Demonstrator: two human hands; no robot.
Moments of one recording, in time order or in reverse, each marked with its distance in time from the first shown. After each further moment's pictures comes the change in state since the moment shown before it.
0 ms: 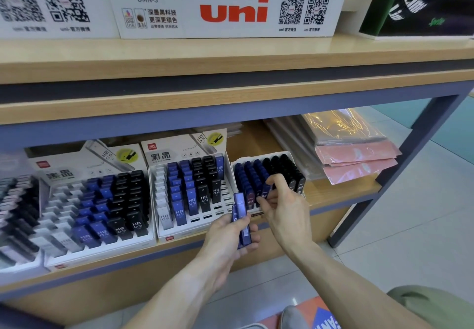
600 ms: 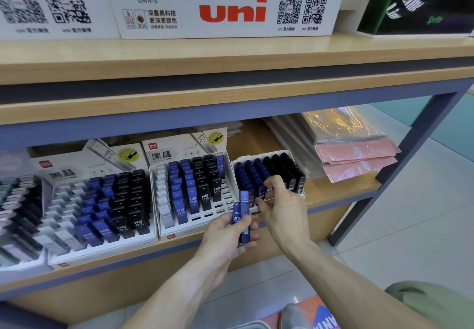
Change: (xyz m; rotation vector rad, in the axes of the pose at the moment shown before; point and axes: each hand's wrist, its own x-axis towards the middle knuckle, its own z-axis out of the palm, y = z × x) left_hand -0.006 0.001 -0.004 0.049 -0.042 0.043; right_hand -0.002 -0.007 0.000 -0.052 -0.034 0.024
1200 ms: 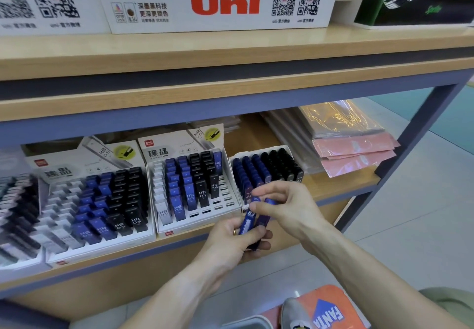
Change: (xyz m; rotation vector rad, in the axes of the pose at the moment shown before) left_hand -0.008 -0.010 0.000 0.189 -0.185 0.007; right_hand -0.001 -0.017 -0.052 0.691 -0.381 0.348
